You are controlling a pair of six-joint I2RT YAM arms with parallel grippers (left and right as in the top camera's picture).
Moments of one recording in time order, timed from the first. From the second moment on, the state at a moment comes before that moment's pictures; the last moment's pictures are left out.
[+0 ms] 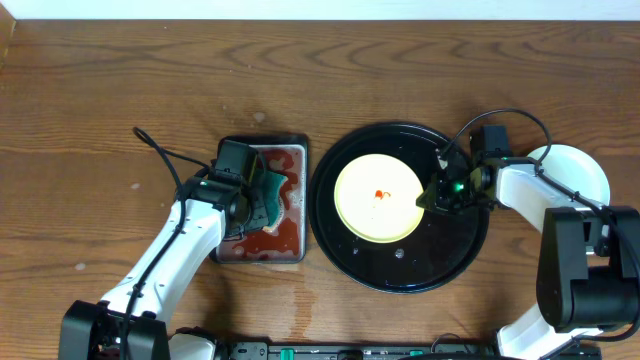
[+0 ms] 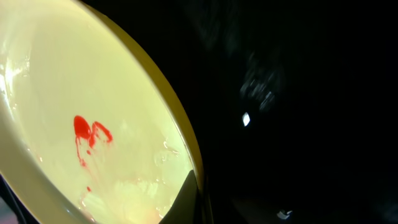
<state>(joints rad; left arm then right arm) -0.24 1.42 0.83 -0.77 -0.03 -0.48 0.06 1.80 0.90 -0.53 -0.57 0.19</state>
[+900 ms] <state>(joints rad) -0.24 1.56 0.83 -0.55 -0.02 -0.48 0.13 1.59 0.90 -0.63 -0.29 0.15</state>
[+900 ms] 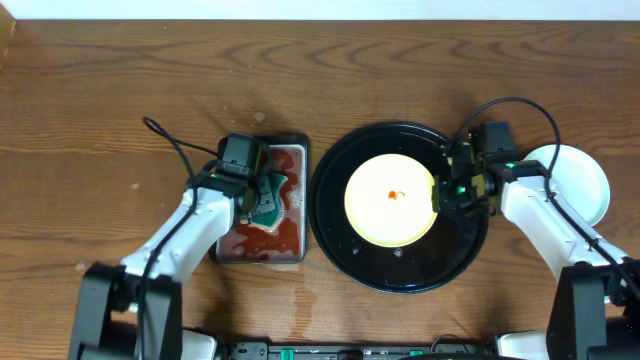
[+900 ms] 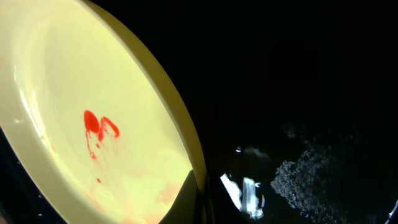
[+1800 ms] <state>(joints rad) -0.24 1.44 0.83 -0.55 0.04 -0.43 0.21 1.60 0.90 -0.62 -0.23 0.15</state>
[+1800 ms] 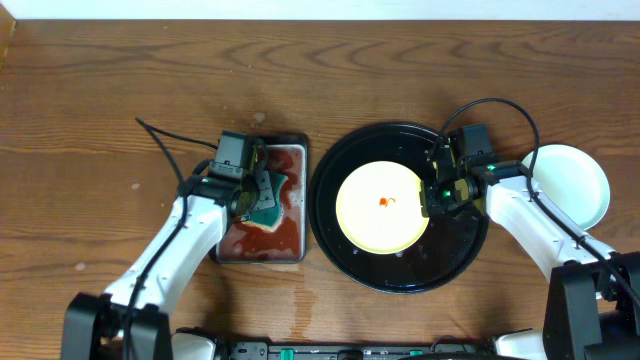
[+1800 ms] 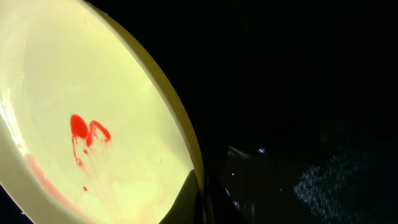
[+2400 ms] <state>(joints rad) -0.24 1.62 0.83 -0.48 0.06 -0.44 0.21 1.60 0.90 -0.62 -0.23 0.15</state>
